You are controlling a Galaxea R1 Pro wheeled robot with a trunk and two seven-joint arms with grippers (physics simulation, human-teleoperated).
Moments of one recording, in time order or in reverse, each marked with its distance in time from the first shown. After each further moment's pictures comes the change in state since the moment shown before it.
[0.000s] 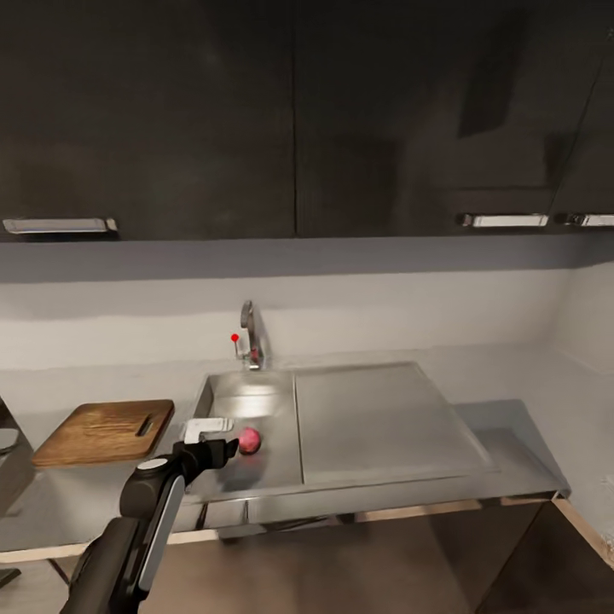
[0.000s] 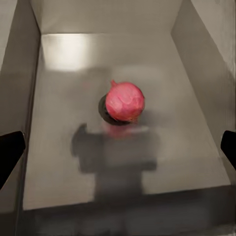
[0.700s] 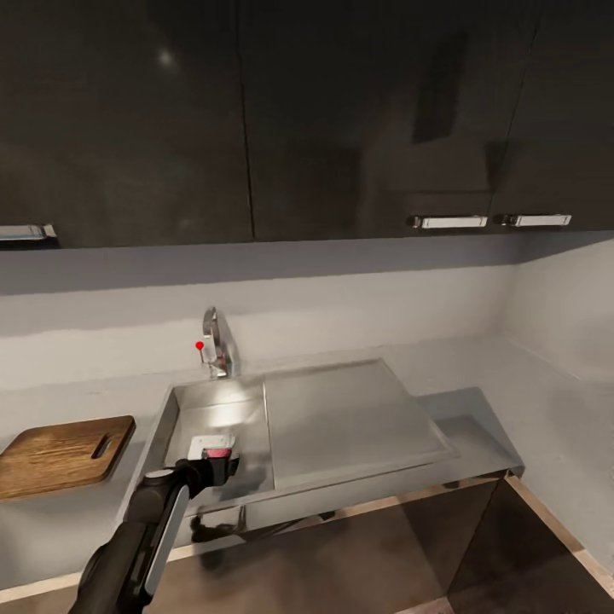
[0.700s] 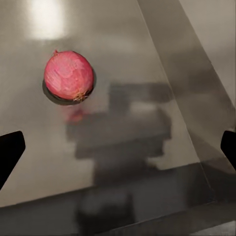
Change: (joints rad) left arm 0.000 0.003 0.008 0.125 -0.004 -0.006 0.001; right arm 0.000 0.000 0.000 0.003 0.001 0.000 0.000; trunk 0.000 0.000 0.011
